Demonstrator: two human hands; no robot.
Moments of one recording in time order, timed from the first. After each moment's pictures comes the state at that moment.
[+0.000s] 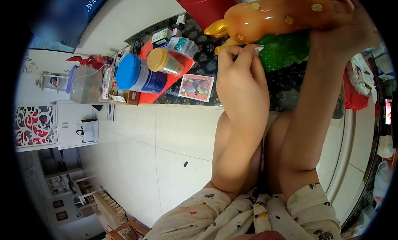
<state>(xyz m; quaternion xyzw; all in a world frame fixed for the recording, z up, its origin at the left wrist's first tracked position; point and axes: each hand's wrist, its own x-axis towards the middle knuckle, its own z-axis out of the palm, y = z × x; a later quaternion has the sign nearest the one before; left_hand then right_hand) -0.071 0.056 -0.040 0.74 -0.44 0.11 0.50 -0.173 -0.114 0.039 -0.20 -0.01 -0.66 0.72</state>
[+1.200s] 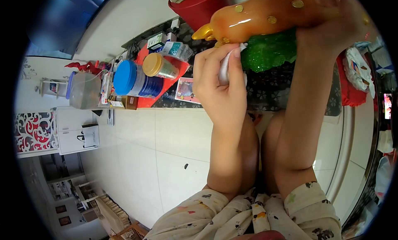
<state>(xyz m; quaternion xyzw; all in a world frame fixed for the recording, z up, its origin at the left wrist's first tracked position) -0.052 0.058 -0.045 0.61 -0.46 0.11 0.63 -0.139 -0.071 0.029 -0.38 -0.09 -0.76 0.52</state>
